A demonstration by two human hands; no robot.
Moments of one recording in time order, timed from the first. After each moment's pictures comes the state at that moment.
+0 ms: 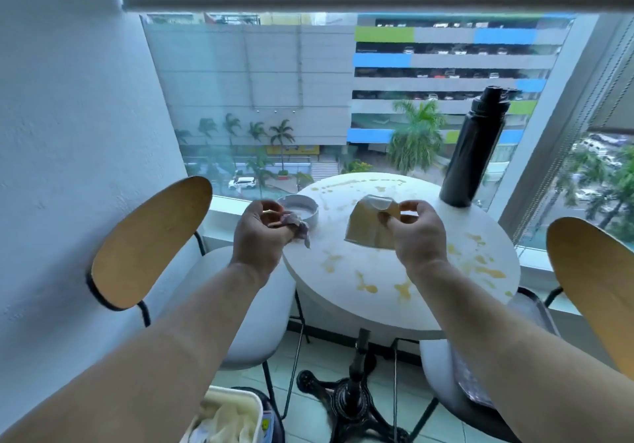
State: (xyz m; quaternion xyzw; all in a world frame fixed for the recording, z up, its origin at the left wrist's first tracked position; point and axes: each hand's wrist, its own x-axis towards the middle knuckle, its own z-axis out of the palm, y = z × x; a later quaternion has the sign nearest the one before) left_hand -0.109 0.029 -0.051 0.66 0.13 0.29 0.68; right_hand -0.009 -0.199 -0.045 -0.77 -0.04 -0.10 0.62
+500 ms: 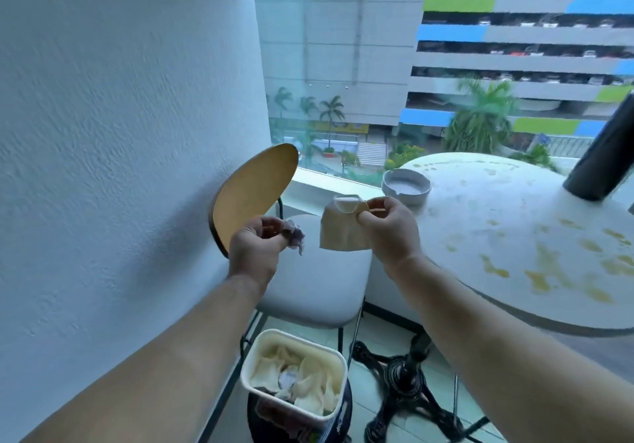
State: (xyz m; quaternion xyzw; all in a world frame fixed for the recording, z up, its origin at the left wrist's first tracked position) left_hand -0.254 0.177 -0.095 0.62 0.26 0.34 0.66; right_hand -0.125 0.009 -0.062 -0.78 -0.13 0.04 0.61
